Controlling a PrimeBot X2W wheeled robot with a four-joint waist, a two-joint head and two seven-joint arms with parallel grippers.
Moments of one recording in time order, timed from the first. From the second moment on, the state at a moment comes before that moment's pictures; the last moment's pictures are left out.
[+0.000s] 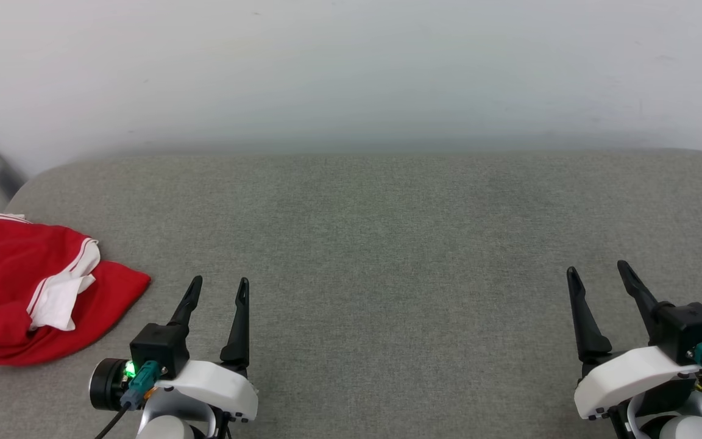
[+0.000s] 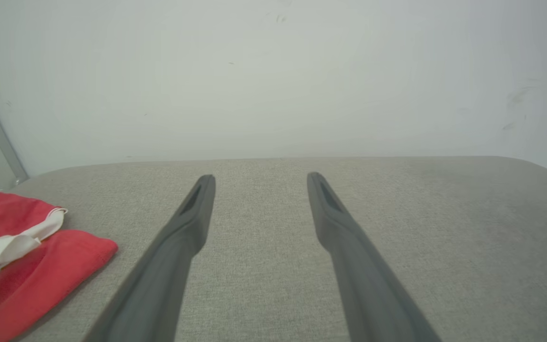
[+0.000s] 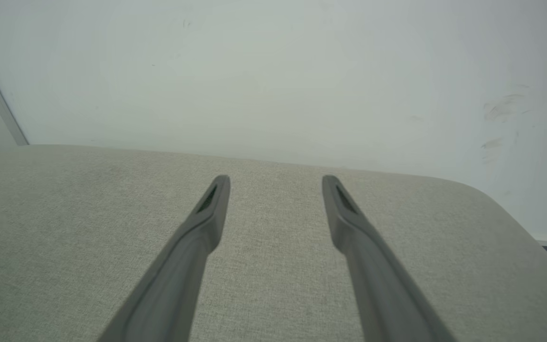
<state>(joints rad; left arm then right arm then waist) -0.13 0.09 -0.10 0.29 -0.17 -0.05 -0.26 -0.03 -0.05 -0.04 0.01 0.03 0.13 -0.02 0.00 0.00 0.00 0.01</state>
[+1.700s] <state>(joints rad) -0.17 0.06 0.08 0.29 -0.22 -0.05 -0.26 -0.10 -0.05 0.08 -0.01 0.03 0.13 0.00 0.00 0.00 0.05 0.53</state>
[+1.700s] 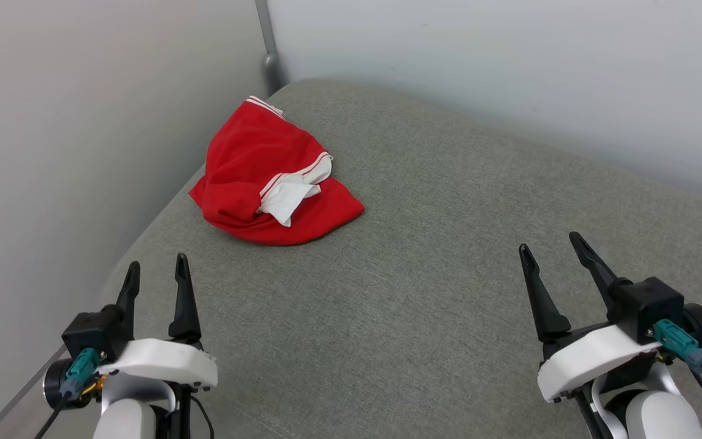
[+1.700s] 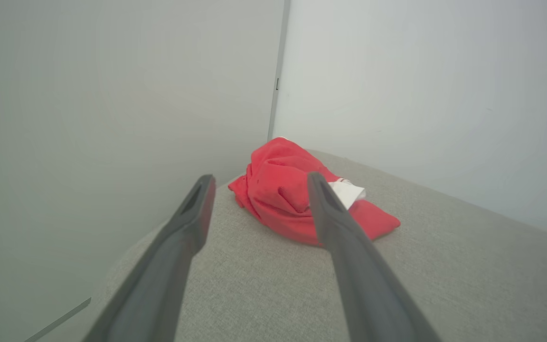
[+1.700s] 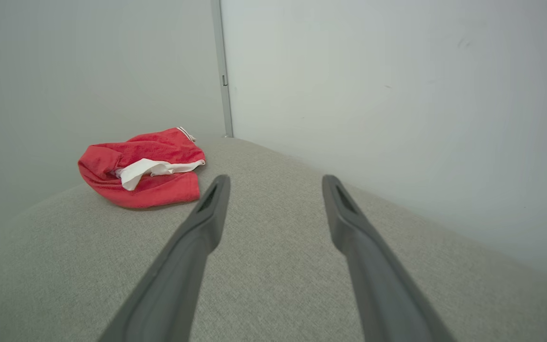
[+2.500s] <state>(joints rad) -0.79 0.41 0.07 0.50 -0.46 -0.13 0.48 -0.28 -0.08 0.09 -0.06 0.01 0.13 0.00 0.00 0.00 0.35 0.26</state>
